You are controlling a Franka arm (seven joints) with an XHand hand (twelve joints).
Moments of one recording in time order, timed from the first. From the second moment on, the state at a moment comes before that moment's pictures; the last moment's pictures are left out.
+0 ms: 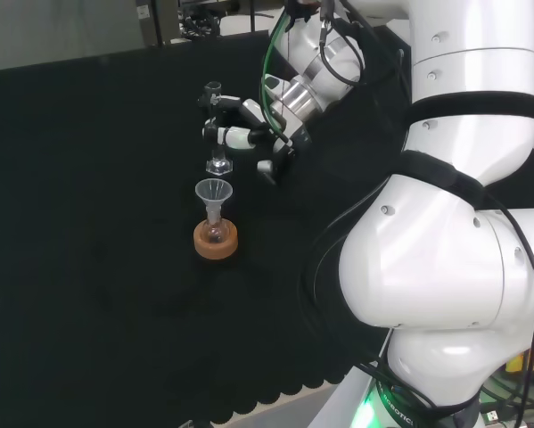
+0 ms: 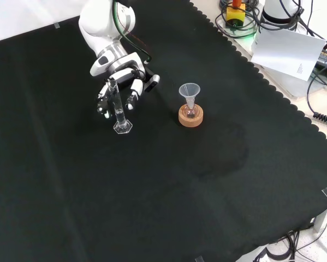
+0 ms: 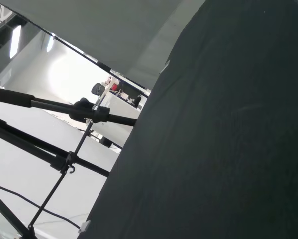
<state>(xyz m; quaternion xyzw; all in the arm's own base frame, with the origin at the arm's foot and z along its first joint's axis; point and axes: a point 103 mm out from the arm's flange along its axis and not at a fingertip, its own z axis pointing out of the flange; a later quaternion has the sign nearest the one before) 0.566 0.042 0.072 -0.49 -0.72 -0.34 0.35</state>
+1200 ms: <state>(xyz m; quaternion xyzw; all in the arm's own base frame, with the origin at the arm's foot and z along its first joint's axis) 0.570 0.055 0.082 -0.53 -0.73 -0.32 0.29</state>
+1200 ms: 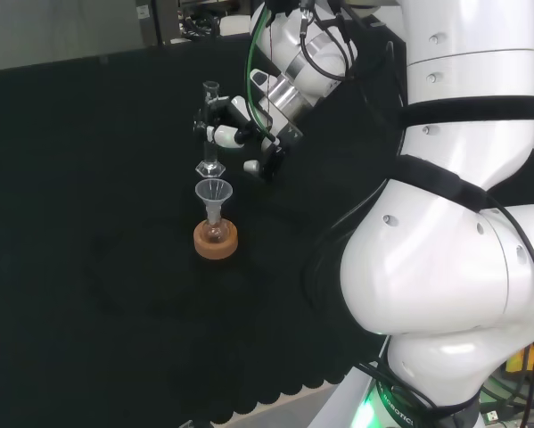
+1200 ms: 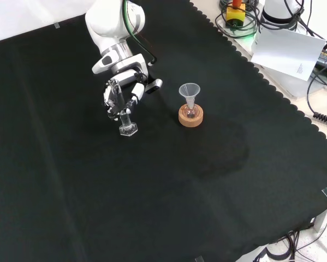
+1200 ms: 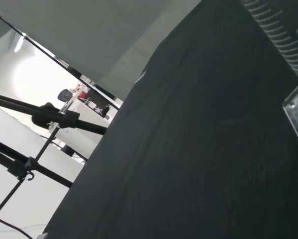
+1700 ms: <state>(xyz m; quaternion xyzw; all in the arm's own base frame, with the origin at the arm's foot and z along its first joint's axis) 0.567 0.038 0.121 -0.53 -0.77 -0.27 0.24</state>
